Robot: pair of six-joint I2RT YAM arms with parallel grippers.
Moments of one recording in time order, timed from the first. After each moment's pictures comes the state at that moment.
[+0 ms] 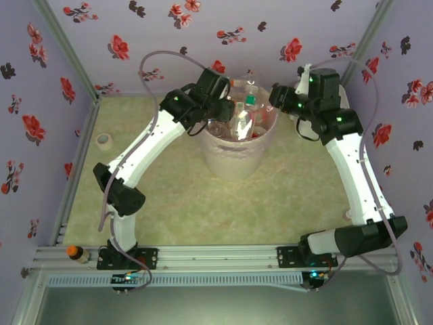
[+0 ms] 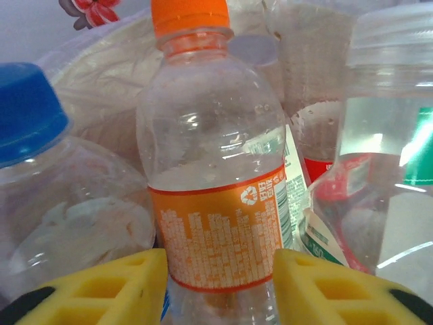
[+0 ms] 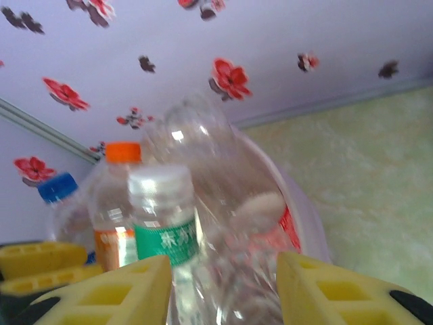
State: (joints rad) left arm -0.80 1.93 2.27 -1.07 -0.20 -0.36; right arm 0.24 1.38 1.66 -0.74 -0.23 0.47
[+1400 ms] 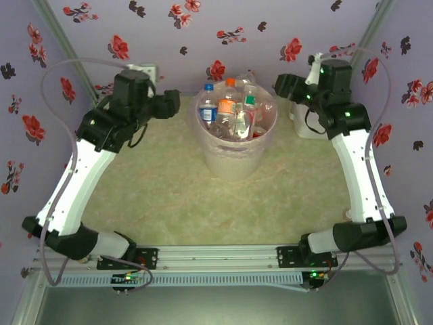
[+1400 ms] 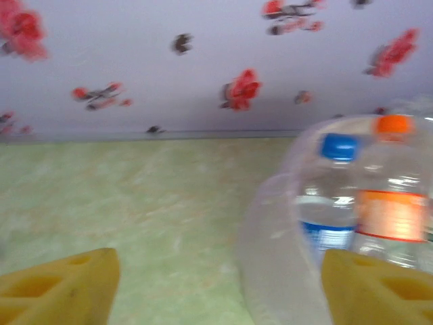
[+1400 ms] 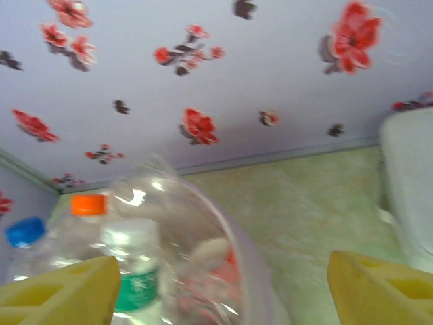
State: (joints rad) left arm -0.54 1.36 1.78 -0.92 -0.30 -0.31; right arm 0.17 1.37 1.69 -0.75 -0.14 0.35
